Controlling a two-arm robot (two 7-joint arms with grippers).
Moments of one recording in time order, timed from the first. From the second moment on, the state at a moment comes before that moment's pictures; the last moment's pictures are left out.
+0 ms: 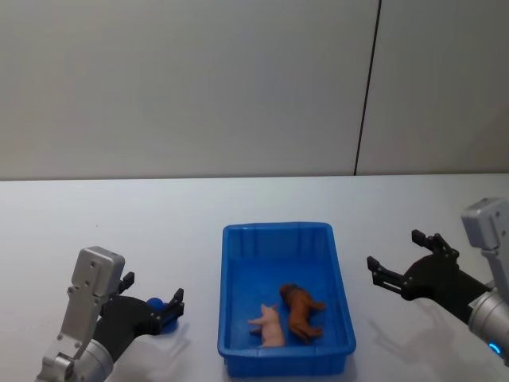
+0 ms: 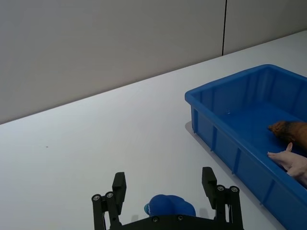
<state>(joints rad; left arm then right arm) -0.03 0.54 0.37 -1.55 -0.42 0.05 0.00 0.08 0.34 -0.22 -1.58 0.19 0.15 0.35</state>
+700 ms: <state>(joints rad) -0.08 0.50 0.37 -1.41 -0.44 0.09 -0.15 0.08 0.34 -0.22 -1.58 0.19 0.15 0.35</state>
